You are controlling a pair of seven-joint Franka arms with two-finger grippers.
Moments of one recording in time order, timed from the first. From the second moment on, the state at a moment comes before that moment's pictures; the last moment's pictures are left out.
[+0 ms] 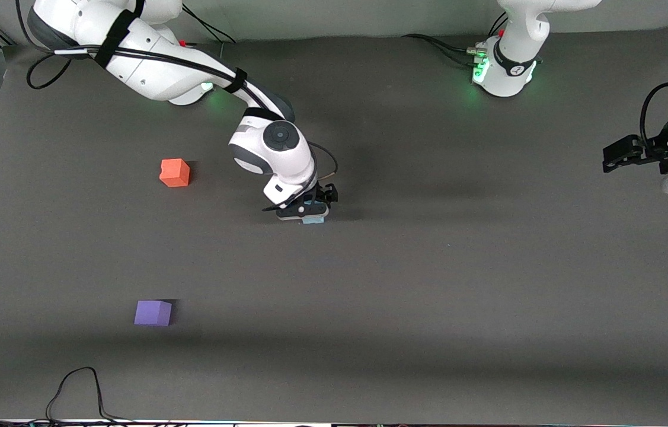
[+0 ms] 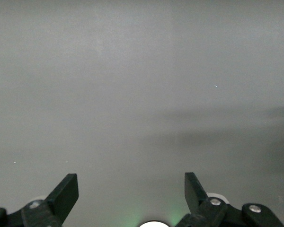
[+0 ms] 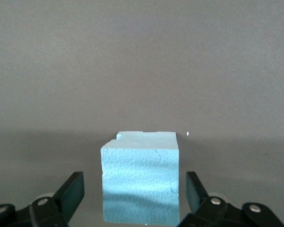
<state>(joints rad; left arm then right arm) -0.06 0.04 0.03 -1.56 0.03 1.50 0.04 0.10 0.68 0.68 -1.92 -0.63 2.47 1.13</state>
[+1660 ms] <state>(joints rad) -0.06 0.04 0.03 -1.56 0.01 1.50 0.04 -0.02 0.18 0.11 -2.13 0.04 2.28 0.09</state>
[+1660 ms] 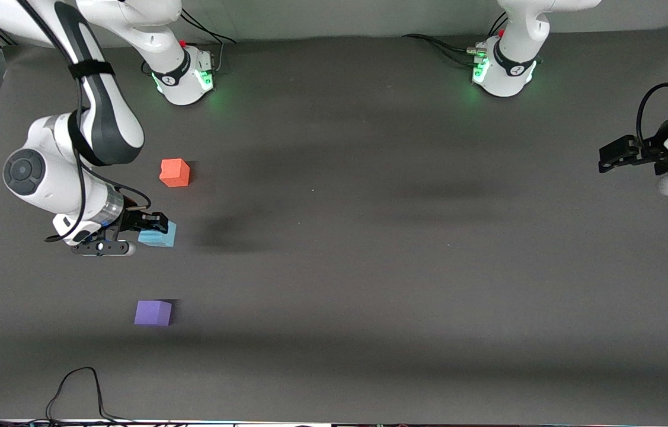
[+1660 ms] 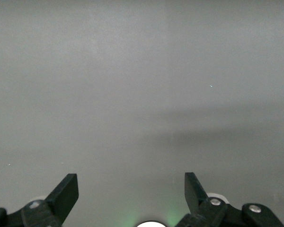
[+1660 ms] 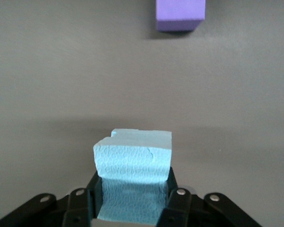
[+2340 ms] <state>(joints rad) -0.06 0.04 0.02 -1.56 0.01 1.50 0.04 -0.02 0.30 0.05 -2.26 0.04 2.54 -0.01</state>
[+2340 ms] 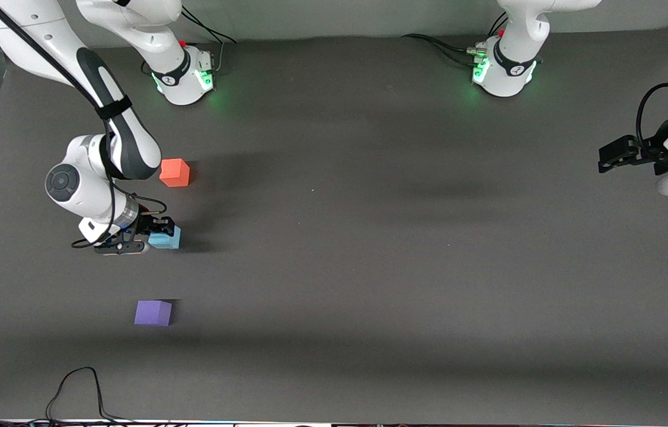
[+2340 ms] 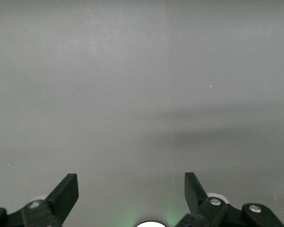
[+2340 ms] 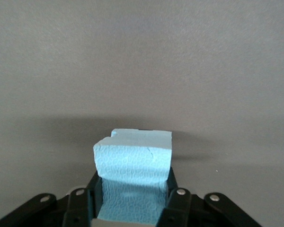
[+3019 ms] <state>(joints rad) -0.06 0.04 0.02 -1.56 0.01 1.50 0.04 -0.01 0.24 0.04 -2.23 0.04 2.50 -0.01</state>
